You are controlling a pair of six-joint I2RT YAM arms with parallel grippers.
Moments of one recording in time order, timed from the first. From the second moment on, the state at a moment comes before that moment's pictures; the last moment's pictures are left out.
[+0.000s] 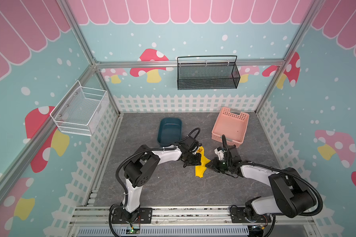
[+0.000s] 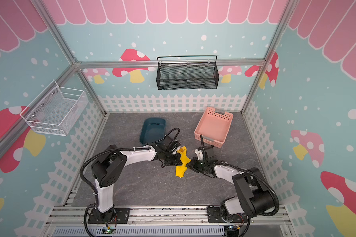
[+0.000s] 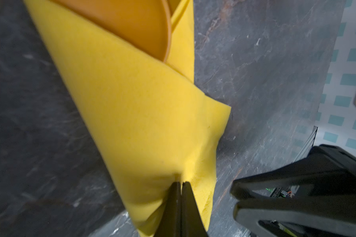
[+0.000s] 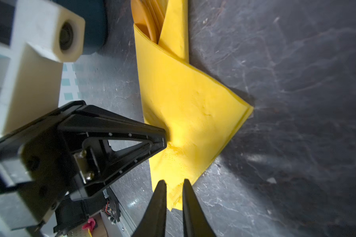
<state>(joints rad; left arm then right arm) -0.75 1.99 1.25 -0.33 0.44 -0.70 0.37 1.44 0.52 0.01 -0.59 0.76</state>
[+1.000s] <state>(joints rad) -0.76 1.97 1.25 -0.36 0.40 -0.72 0.36 1.69 0.65 0.05 -0.64 0.59</state>
